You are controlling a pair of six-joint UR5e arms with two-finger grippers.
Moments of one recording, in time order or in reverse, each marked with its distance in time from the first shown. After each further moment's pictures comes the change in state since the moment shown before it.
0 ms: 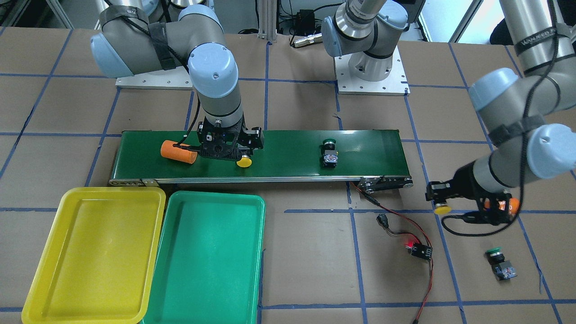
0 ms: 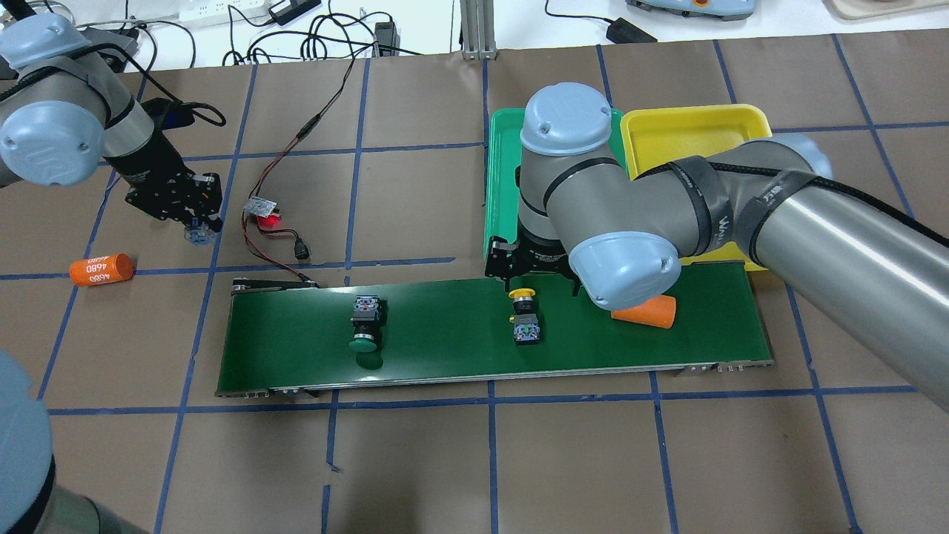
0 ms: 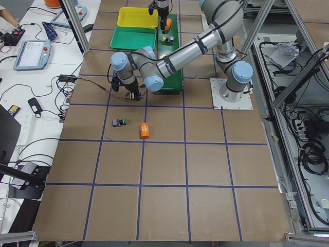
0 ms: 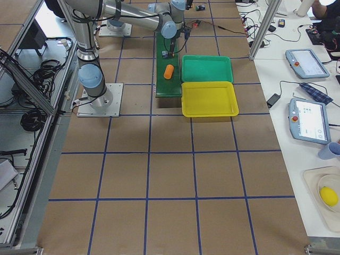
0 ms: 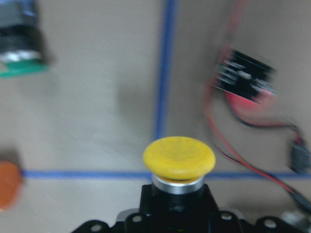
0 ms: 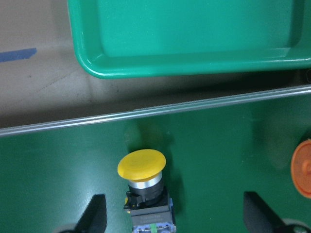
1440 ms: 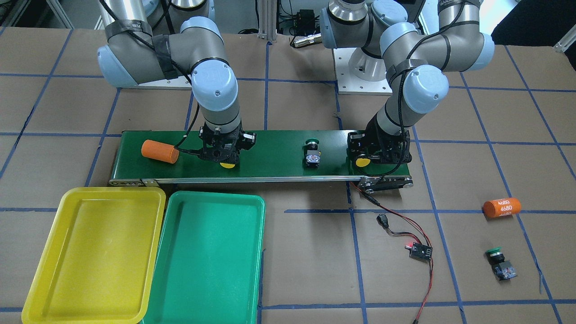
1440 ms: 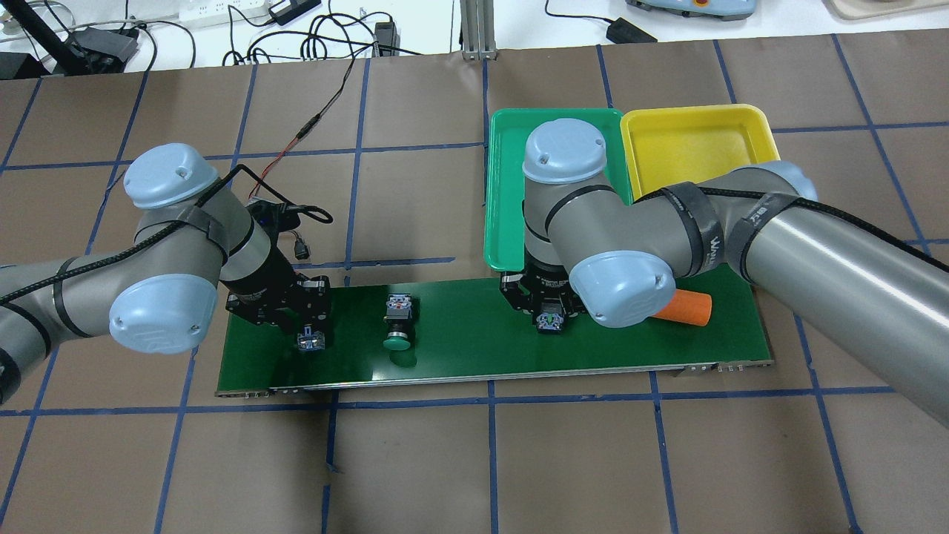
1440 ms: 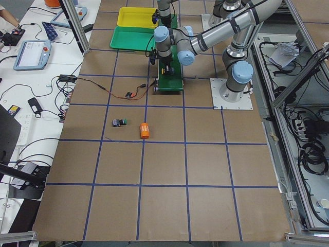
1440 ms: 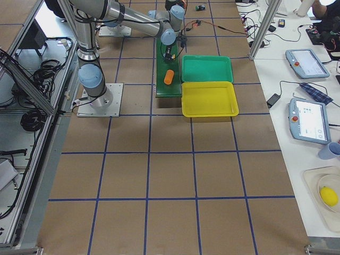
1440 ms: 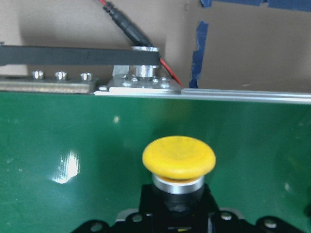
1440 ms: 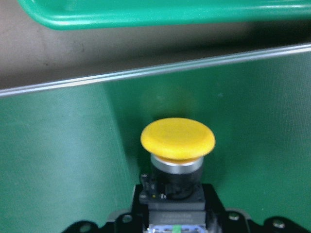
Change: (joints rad) left arm -0.192 0.248 -0.412 0.211 -0.043 -0.210; right arm -0.018 -0.002 0.044 0.007 -0.008 0.001
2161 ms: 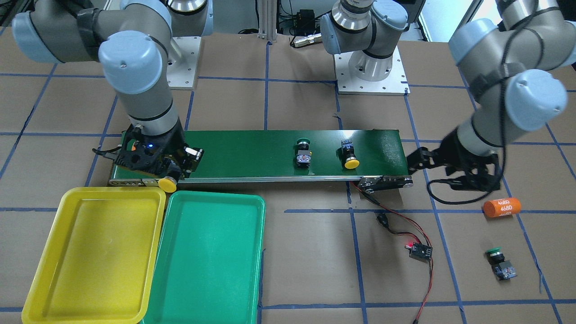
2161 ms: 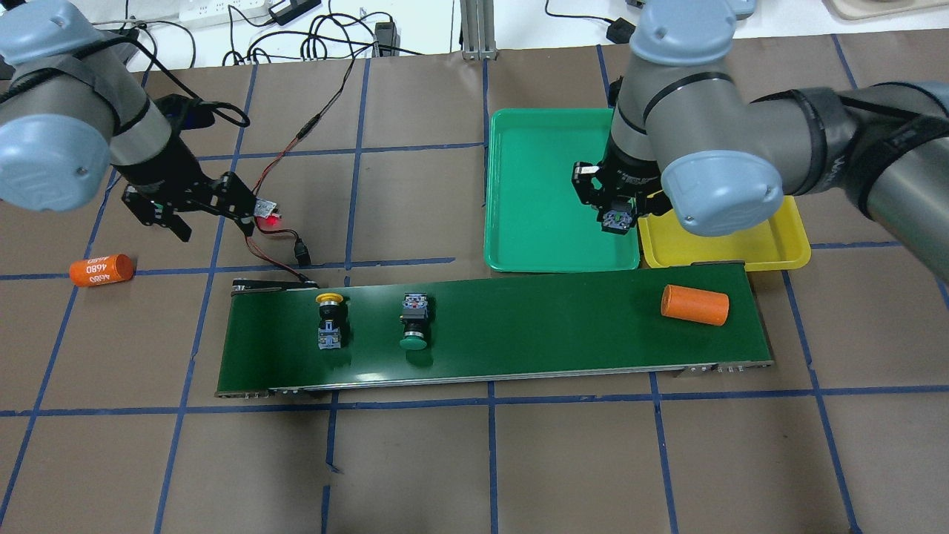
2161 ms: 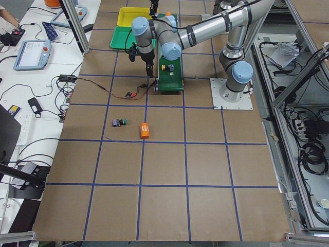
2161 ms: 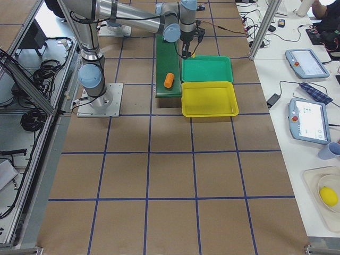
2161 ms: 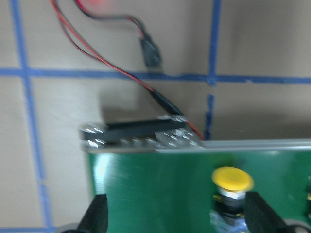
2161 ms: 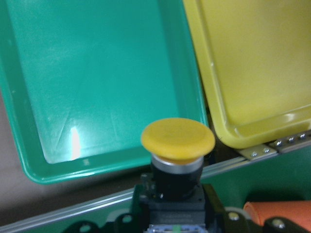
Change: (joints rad) left arm 0.194 -0.173 0.430 -0.232 0.093 0.284; right arm -0.216 -0.033 -0.145 -0.011 -0.064 -0.083
